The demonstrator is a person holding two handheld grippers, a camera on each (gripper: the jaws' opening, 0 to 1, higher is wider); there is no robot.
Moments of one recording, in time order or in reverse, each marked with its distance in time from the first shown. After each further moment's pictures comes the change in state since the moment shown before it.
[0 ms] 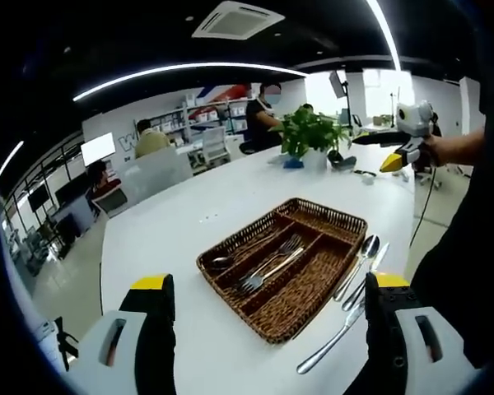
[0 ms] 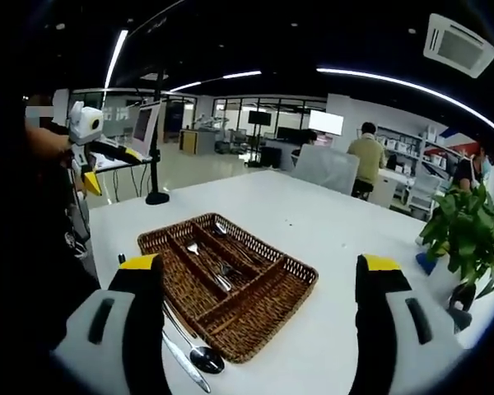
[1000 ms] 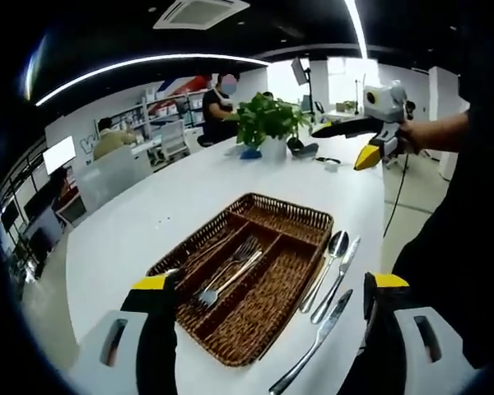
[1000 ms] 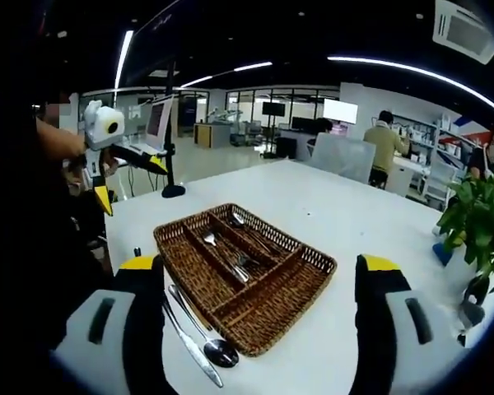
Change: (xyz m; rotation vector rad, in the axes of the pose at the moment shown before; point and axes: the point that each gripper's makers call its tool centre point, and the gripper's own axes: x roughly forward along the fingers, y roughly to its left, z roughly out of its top) left arm 0.056 -0.065 0.012 0.062 0.051 -0.213; right arm 0.001 0.009 -0.011 0.033 0.034 0.088
